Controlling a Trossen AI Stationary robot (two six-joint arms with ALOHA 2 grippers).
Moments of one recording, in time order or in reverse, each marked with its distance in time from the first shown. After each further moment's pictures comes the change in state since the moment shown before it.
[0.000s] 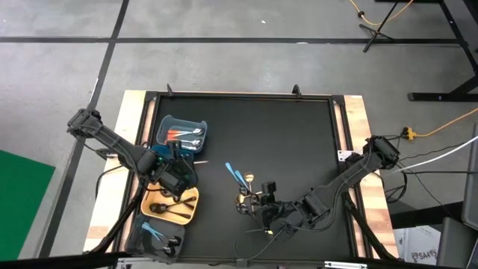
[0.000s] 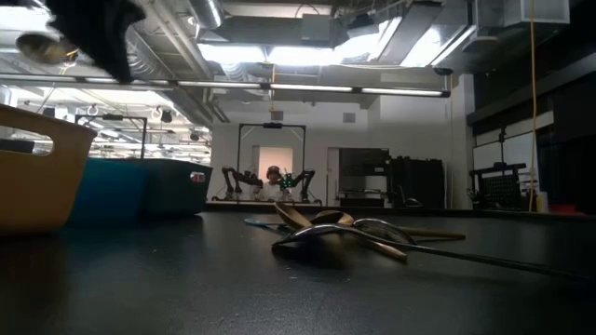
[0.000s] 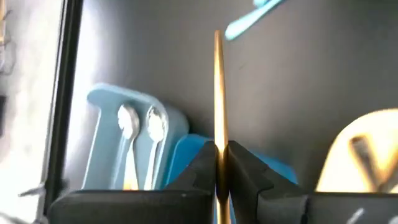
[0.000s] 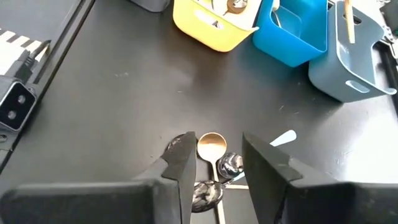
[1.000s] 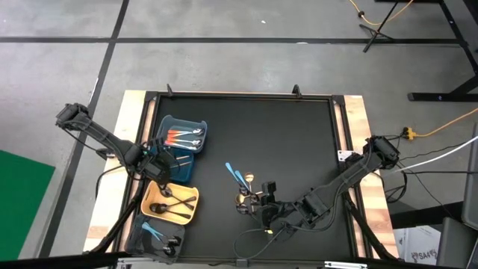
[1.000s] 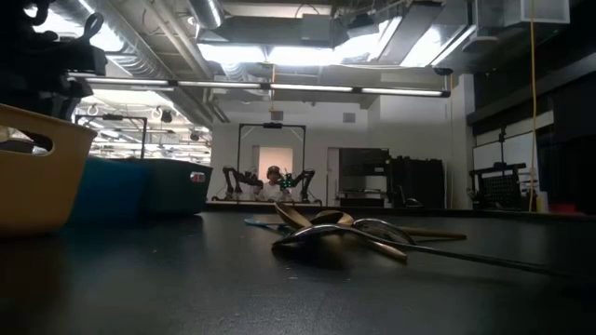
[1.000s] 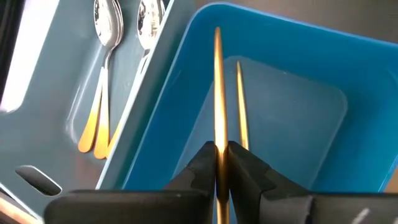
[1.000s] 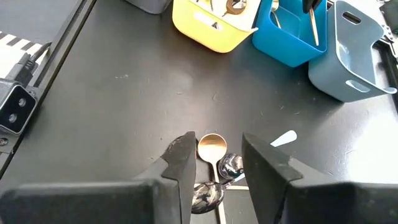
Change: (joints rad) left arm 0.010 -0.385 -0.533 0.135 0.064 -0.161; right arm 0.000 0.000 0.000 0.004 0.000 0.012
